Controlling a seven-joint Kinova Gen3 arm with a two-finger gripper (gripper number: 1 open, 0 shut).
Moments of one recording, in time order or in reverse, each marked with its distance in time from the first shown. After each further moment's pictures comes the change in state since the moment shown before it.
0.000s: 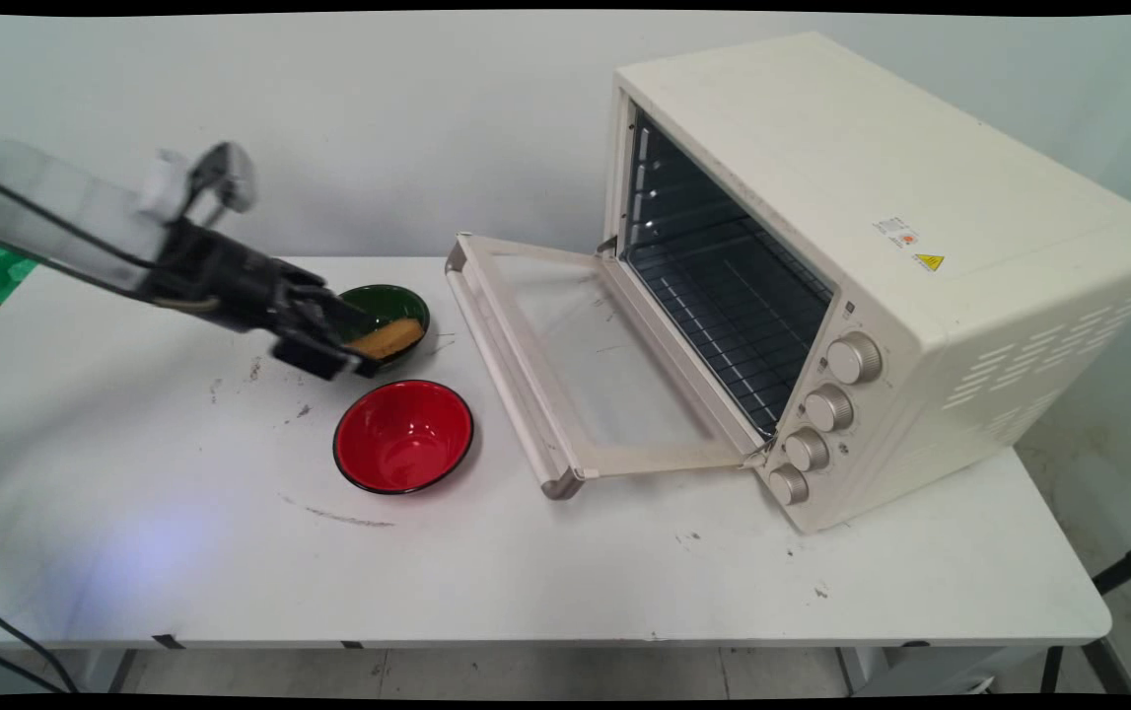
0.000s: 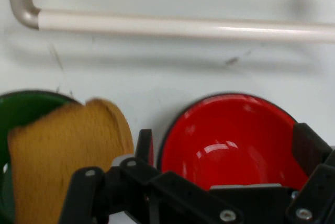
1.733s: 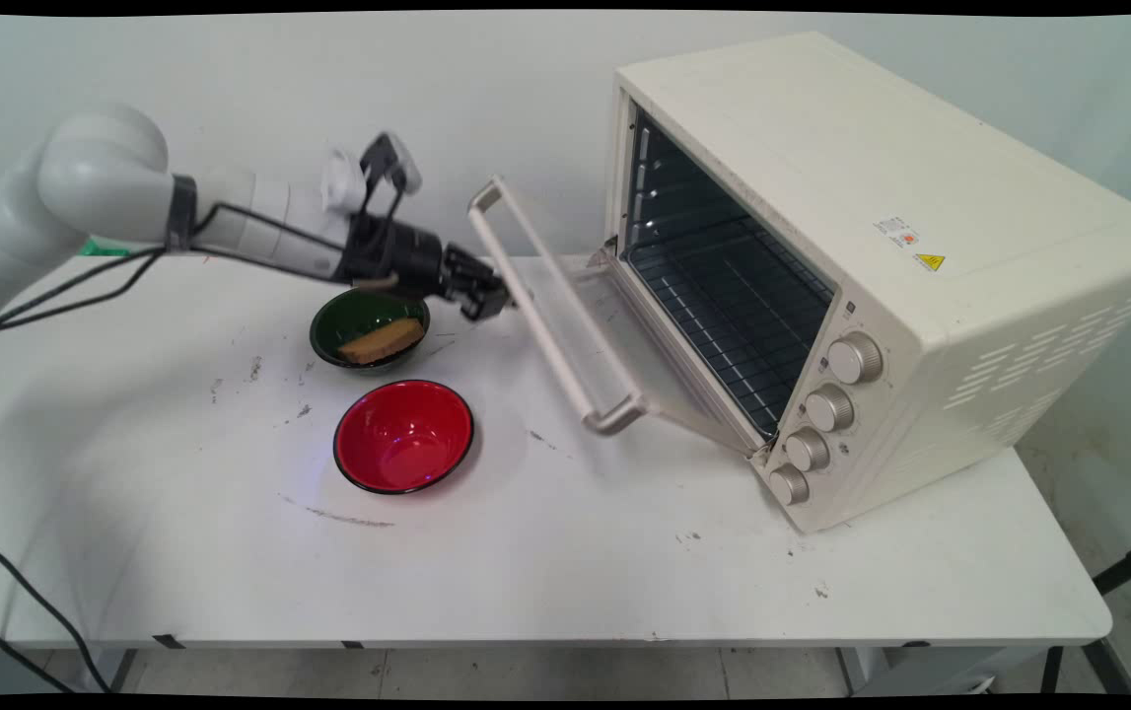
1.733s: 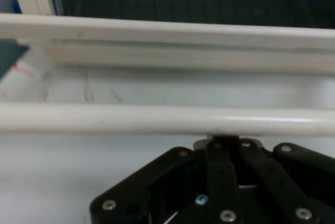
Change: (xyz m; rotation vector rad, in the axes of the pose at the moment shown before) arm 0.069 -0.008 0.110 -0.023 0.239 0.021
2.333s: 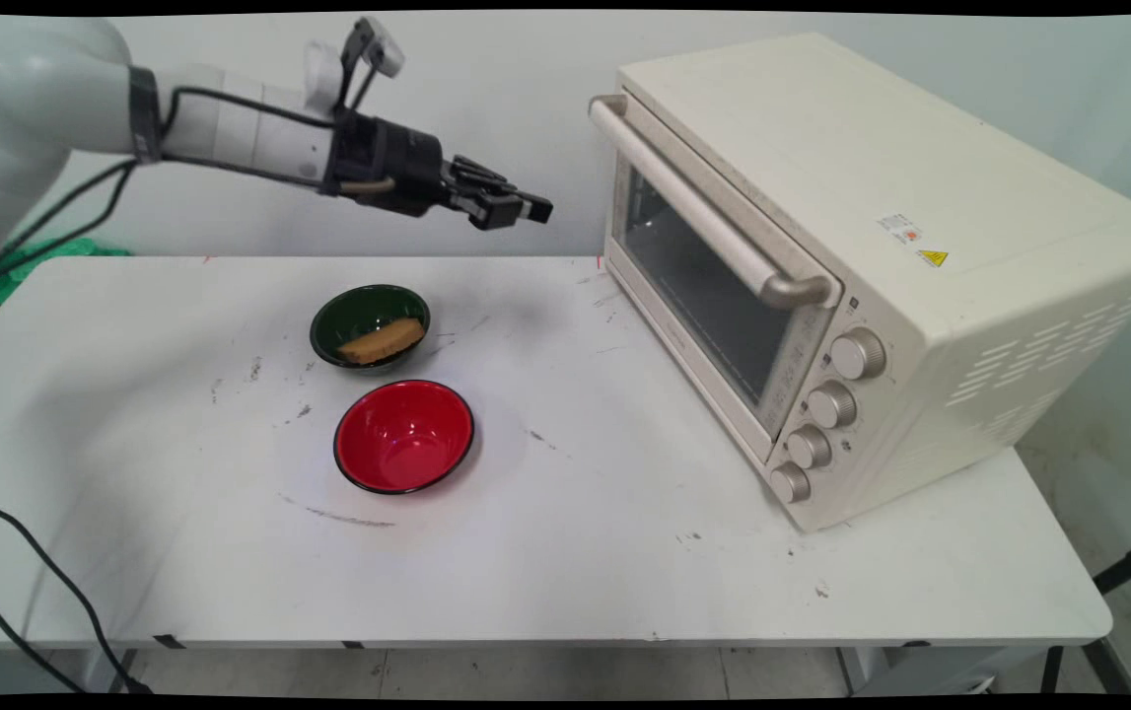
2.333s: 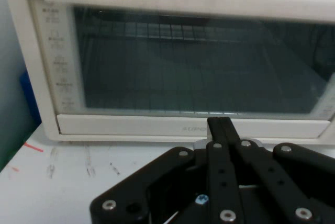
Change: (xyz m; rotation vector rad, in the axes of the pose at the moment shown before) arm 0.067 -0.006 -0.037 -0.032 0.109 -0.008
